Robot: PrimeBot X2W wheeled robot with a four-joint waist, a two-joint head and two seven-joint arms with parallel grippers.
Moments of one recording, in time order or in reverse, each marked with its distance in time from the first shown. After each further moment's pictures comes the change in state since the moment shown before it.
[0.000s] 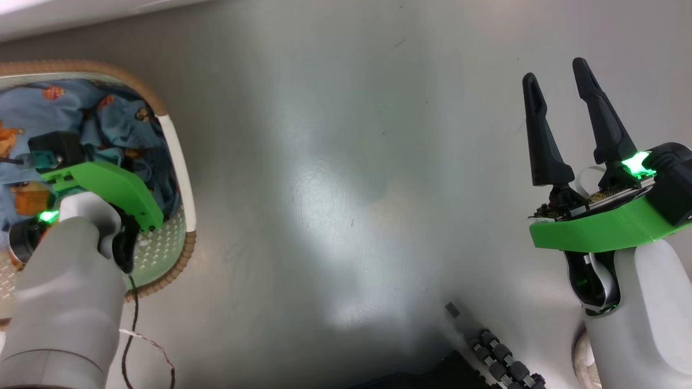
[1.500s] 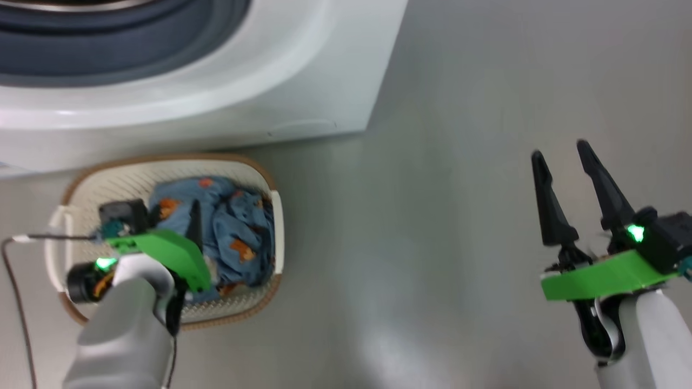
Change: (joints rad) left arm 0.257 -0.073 -0.024 -0.172 0.104 0.001 -0.189; right arm 0.186 -0.012 -0.064 0.047 -0.053 0.000 0.007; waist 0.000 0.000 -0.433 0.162
